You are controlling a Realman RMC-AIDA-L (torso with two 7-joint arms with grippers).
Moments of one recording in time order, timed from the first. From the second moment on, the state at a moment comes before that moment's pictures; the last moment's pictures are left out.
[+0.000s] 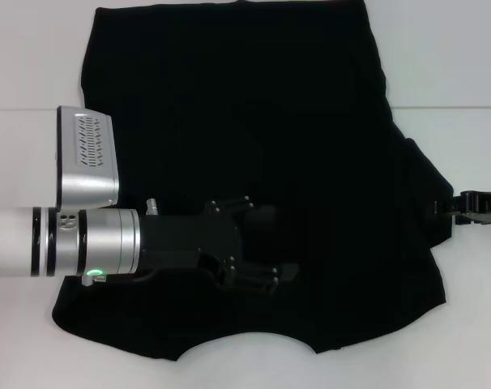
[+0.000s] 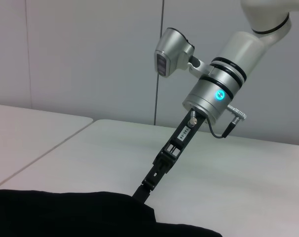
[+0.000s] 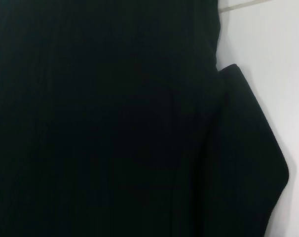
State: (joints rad) left arm -0.67 -2.16 0.72 0.58 2.05 1.48 -1.17; right arm 0.73 1.95 -0.69 -0.57 -2.49 -1.12 2.41
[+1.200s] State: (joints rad) left arm -0.66 -2.16 0.72 0.58 2.05 1.46 -1.17; right arm 0.74 1.98 -0.70 -0.54 -2.49 -1.03 2.39
